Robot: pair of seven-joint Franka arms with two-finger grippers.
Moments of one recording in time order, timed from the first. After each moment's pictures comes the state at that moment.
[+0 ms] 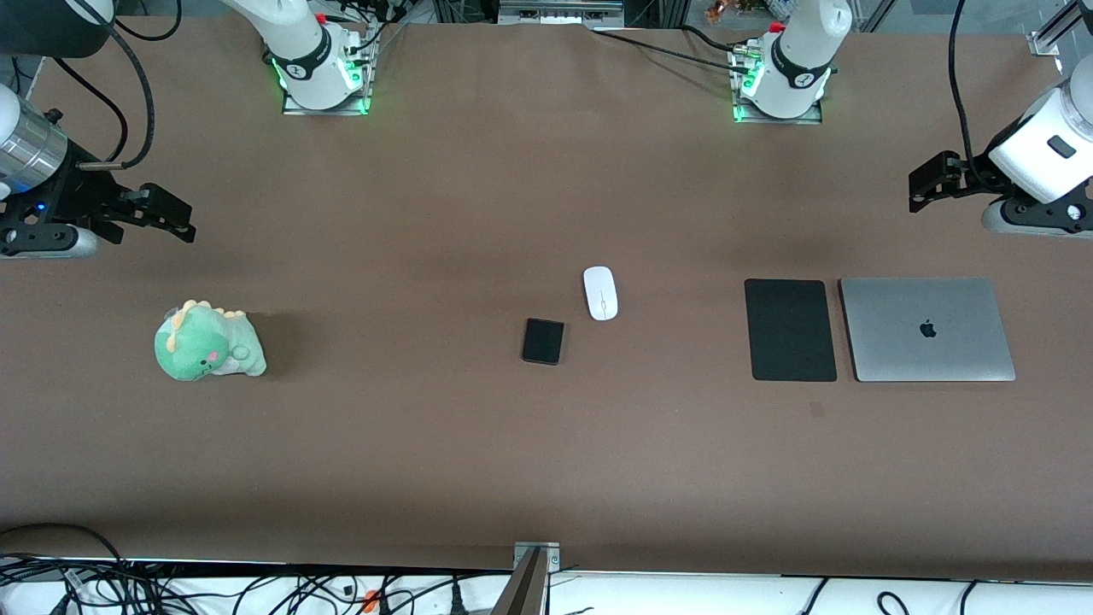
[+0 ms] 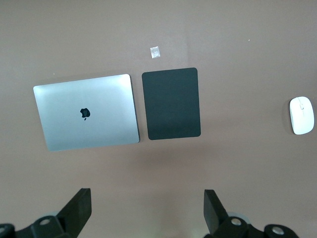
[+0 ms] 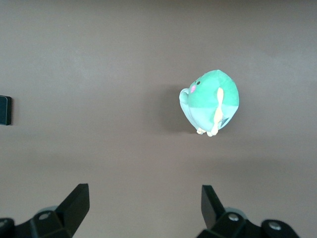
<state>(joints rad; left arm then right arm) -0.04 0.04 -0.03 -1.54 0.06 1.48 0.02 0.29 0.05 -0.24 -1.62 0.03 1.69 0.04</state>
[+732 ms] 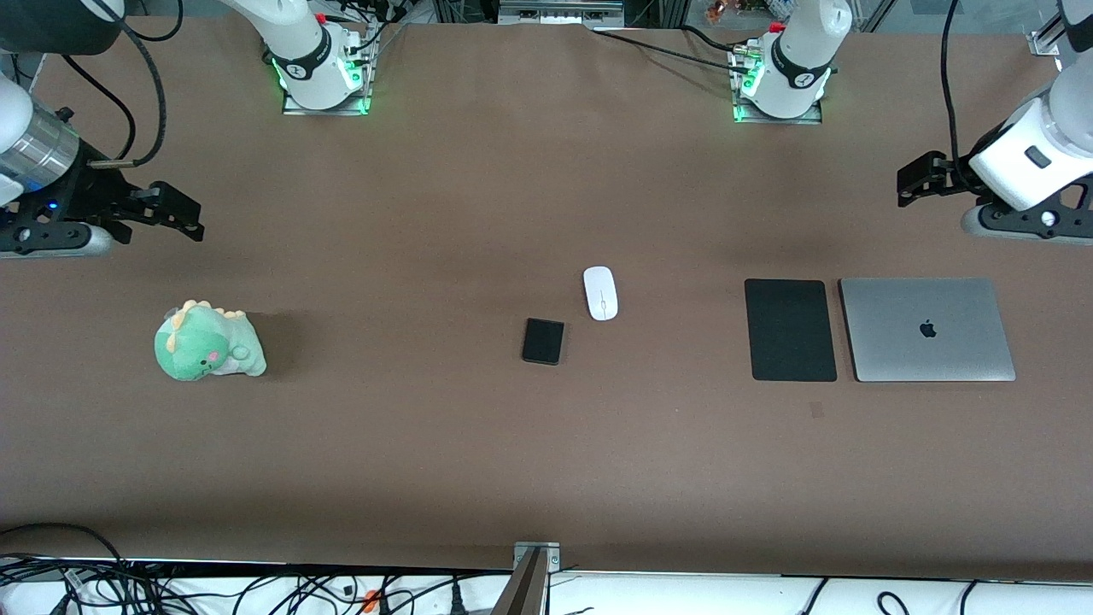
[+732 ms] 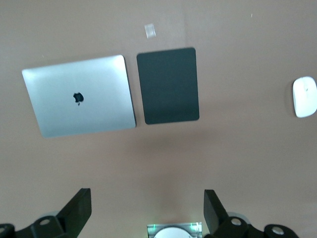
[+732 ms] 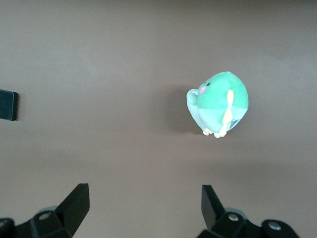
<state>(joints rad) -0.05 0.07 -0.03 -1.54 0.06 1.41 0.02 0.32 0.05 -0.23 -1.62 0.03 1.69 0.04</state>
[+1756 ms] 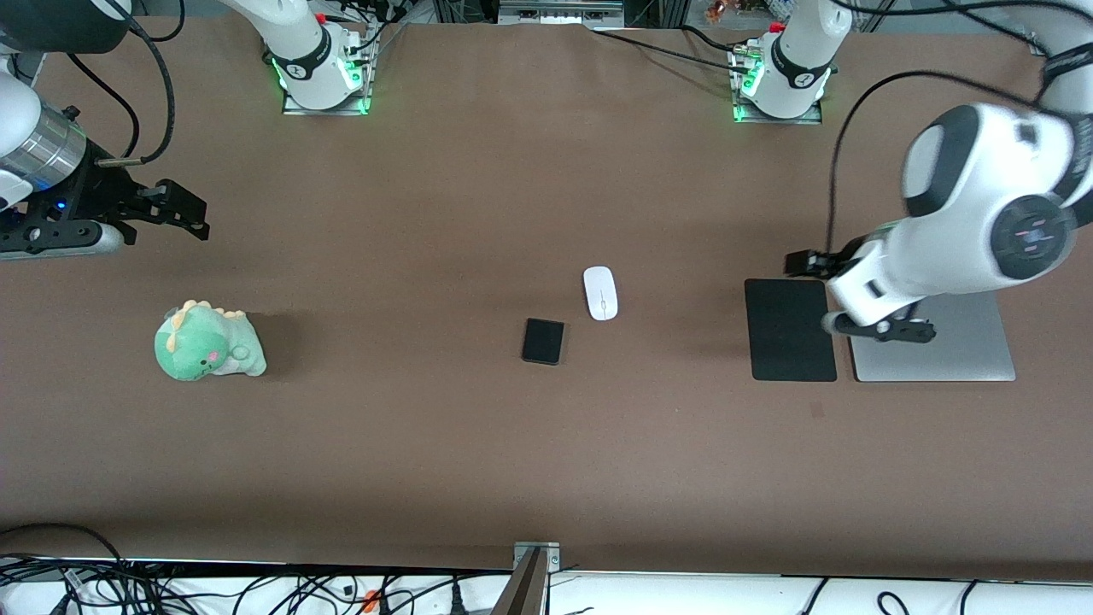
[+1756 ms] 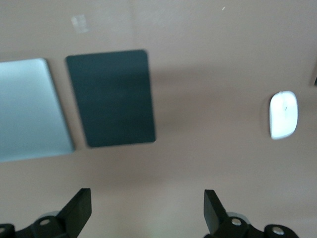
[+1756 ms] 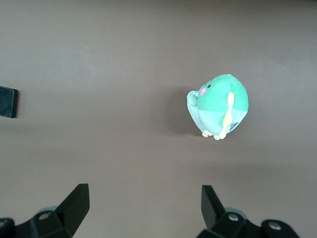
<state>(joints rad) -0.13 0.36 -0.08 -1.55 -0.06 1.63 -0.13 0.33 0.05 -0.24 -1.62 0.02 1.69 0.01</state>
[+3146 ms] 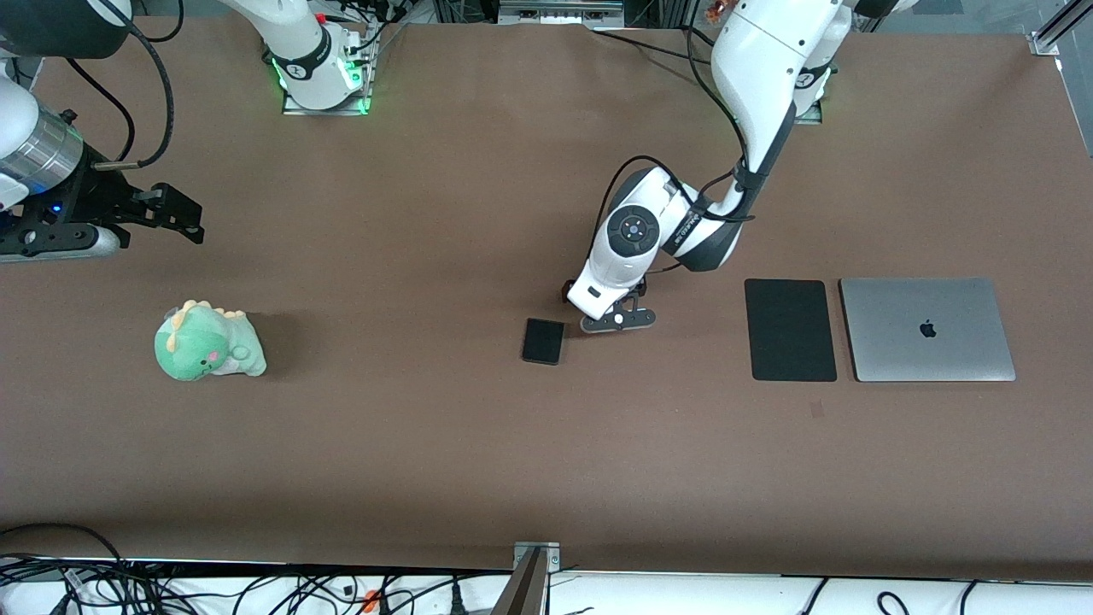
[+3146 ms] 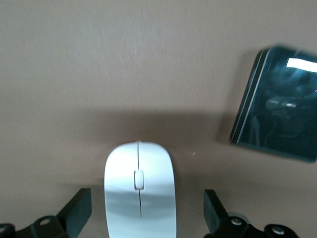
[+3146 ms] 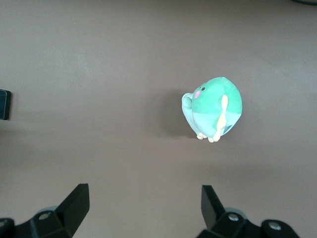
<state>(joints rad) -0.58 0.68 -0.09 -1.73 -0.06 2.37 -0.74 0.33 0.05 -0.24 -1.62 0.01 1.70 0.01</state>
